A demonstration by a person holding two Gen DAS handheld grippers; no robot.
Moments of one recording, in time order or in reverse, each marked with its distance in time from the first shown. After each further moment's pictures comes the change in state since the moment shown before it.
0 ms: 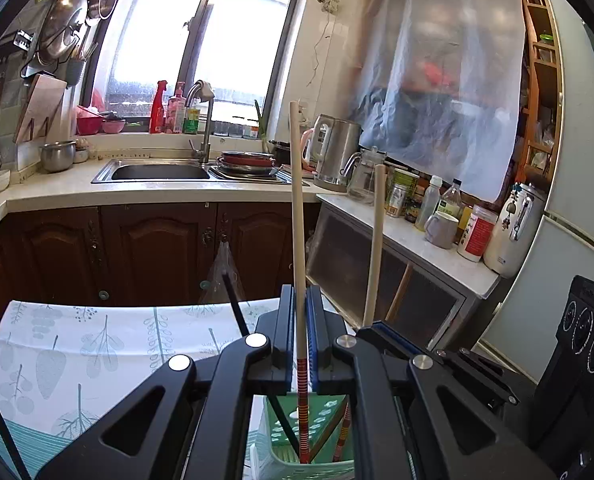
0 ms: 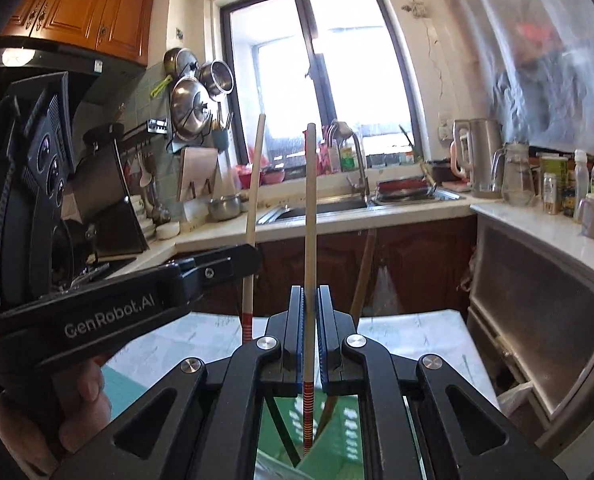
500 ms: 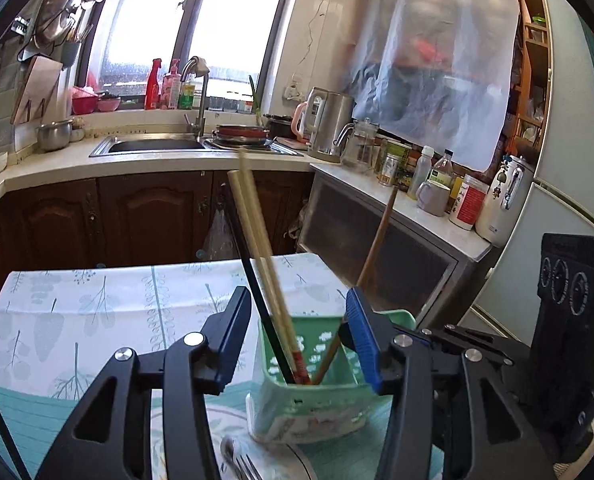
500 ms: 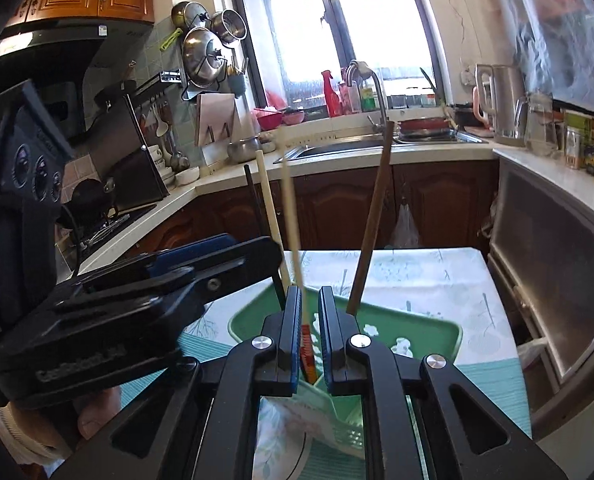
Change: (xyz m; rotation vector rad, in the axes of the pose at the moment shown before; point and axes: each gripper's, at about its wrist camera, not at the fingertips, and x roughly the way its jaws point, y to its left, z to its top) left arm -0.023 -0.002 -0.035 -0.002 0.098 -0.025; right arm 0.012 -0.009 -0.076 0.025 0.207 0.069
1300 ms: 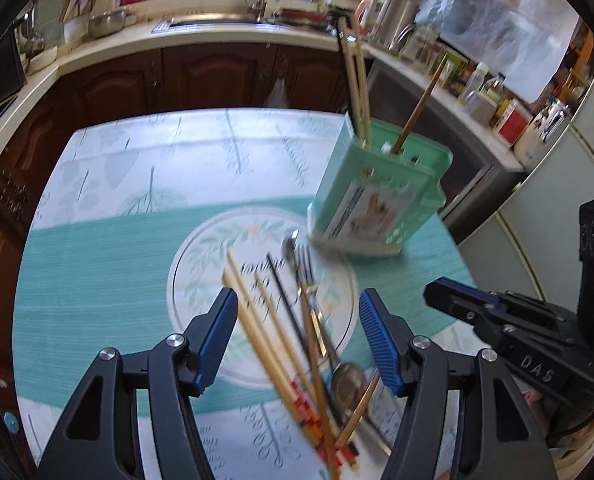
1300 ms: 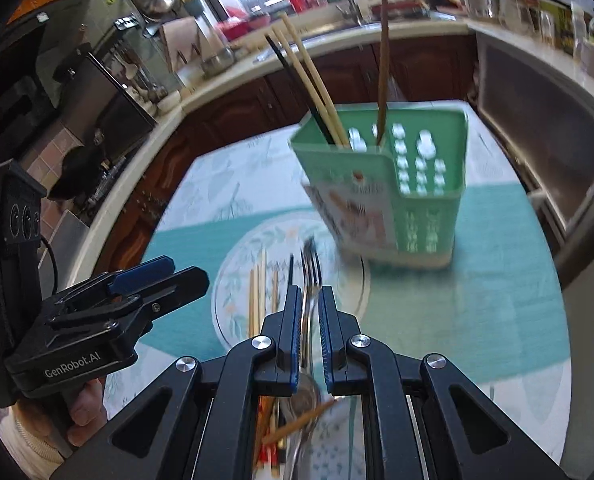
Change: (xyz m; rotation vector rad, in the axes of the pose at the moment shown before) left arm -0.085 0.034 -0.079 -0.151 0.454 0.155; right arm -0.093 0.095 -0.069 0.243 0.440 -0.019
